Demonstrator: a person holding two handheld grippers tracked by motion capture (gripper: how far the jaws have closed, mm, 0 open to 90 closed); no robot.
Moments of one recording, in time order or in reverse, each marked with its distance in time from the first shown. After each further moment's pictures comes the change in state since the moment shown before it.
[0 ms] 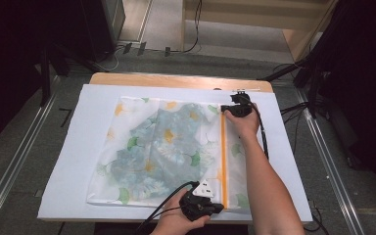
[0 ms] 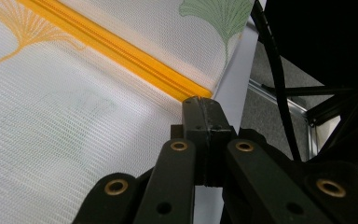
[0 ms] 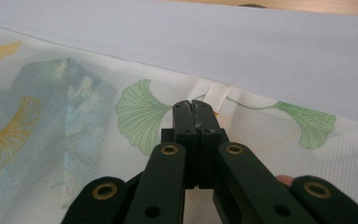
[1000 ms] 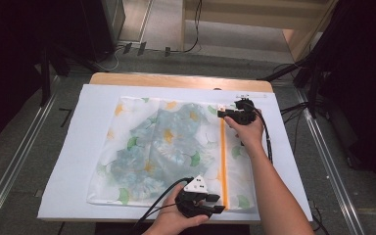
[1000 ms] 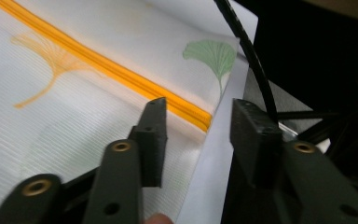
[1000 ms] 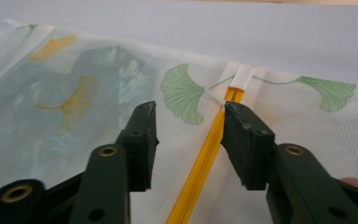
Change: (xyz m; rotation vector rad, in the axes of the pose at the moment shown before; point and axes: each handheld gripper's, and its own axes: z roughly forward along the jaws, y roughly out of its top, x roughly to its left) left arm 0.007 0.000 -0.015 -0.122 -0.023 -0.018; right arm 0.007 -0.022 -0.029 -0.051 0.098 -0.010
